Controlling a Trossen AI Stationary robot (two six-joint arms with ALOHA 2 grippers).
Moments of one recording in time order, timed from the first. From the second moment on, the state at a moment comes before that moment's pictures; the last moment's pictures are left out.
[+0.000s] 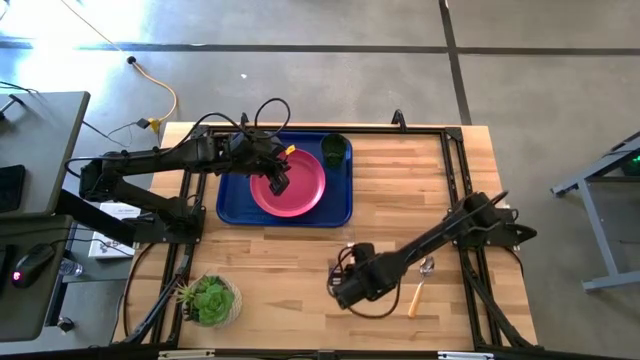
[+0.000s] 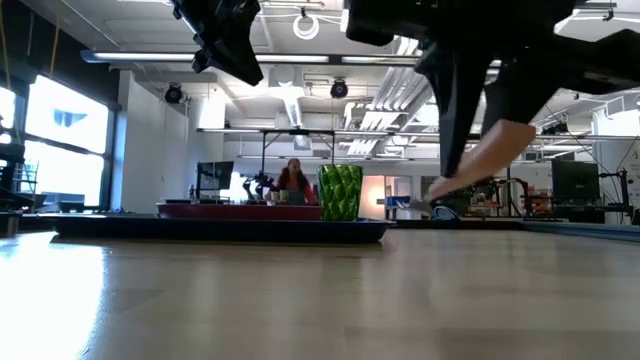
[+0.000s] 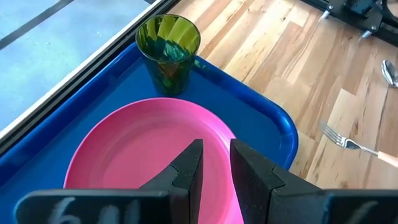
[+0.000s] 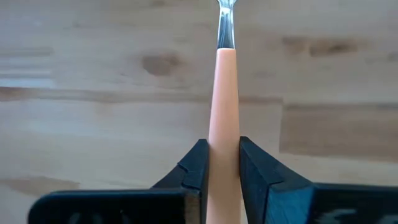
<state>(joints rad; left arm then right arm) 0.22 1.26 1.15 -0.67 -0.19 -0.30 0.51 2.02 1.58 -0.99 0.25 2.06</state>
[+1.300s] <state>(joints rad) 0.22 1.26 1.15 -0.67 -0.19 -0.26 0.54 2.17 1.58 -1.00 0.11 2.10</state>
